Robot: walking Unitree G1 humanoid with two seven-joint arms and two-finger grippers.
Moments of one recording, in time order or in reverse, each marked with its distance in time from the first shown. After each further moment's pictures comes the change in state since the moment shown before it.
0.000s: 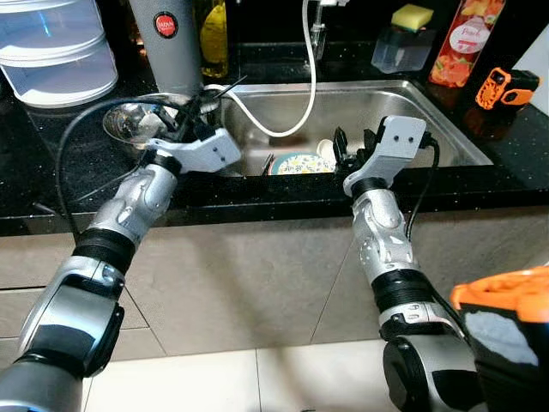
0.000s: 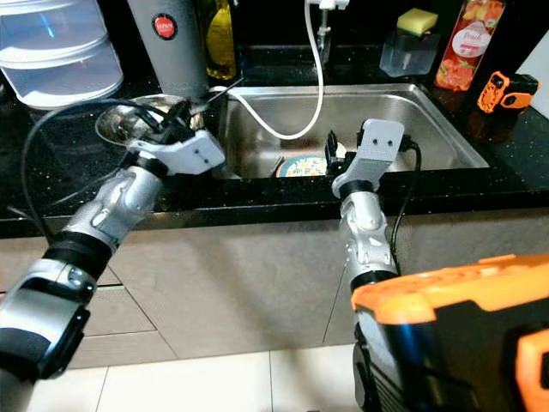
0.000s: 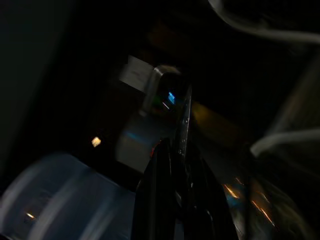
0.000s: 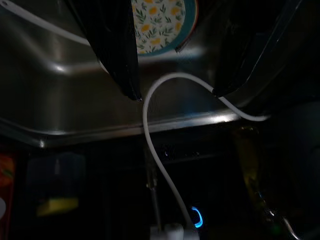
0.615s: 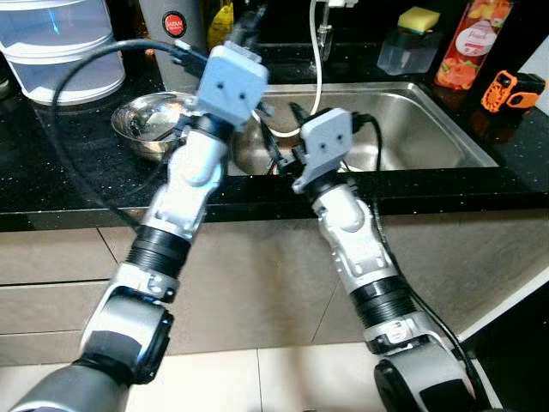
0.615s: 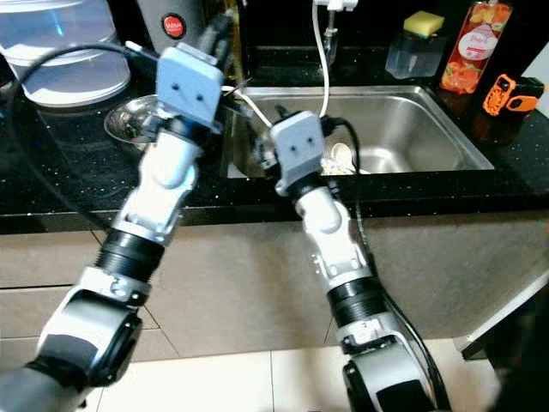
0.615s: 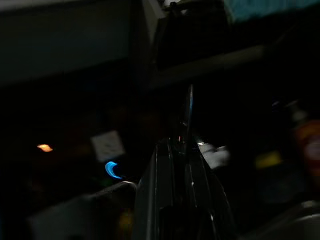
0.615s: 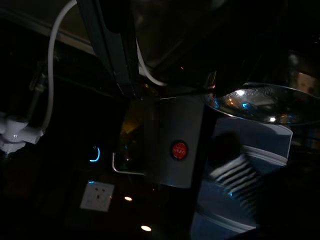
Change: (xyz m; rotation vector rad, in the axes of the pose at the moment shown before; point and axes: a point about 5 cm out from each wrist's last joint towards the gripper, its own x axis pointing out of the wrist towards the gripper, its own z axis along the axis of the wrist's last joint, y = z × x) left arm 0.032 0.013 0.106 -0.874 -0.208 0.113; right arm -0.016 0.083 0.019 -0.292 -0.174 0.424
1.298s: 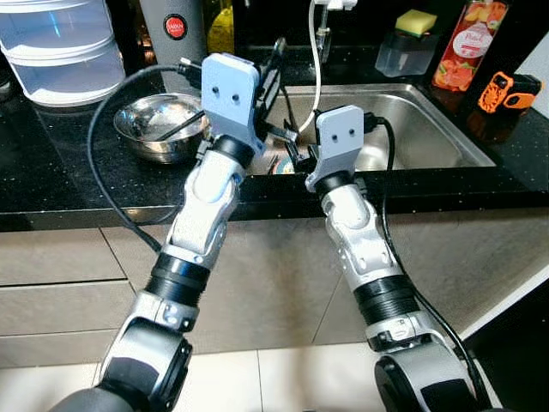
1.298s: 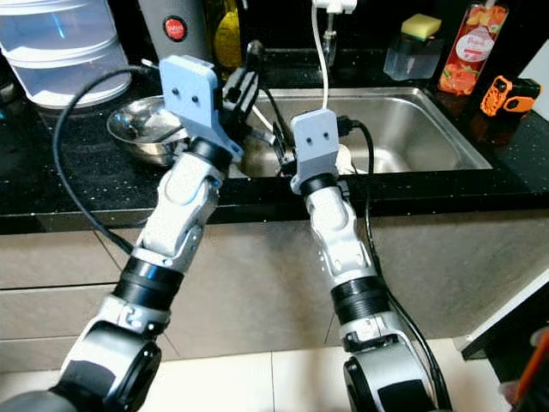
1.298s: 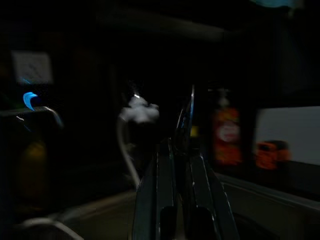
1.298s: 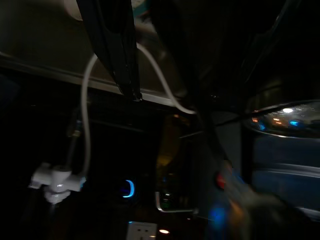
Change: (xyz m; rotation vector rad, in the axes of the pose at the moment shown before) left arm -0.025 -0.020 -0.015 -0.377 0.200 -0.104; right arm -0.003 -0.017 -0.015 0.071 0.127 -0.147
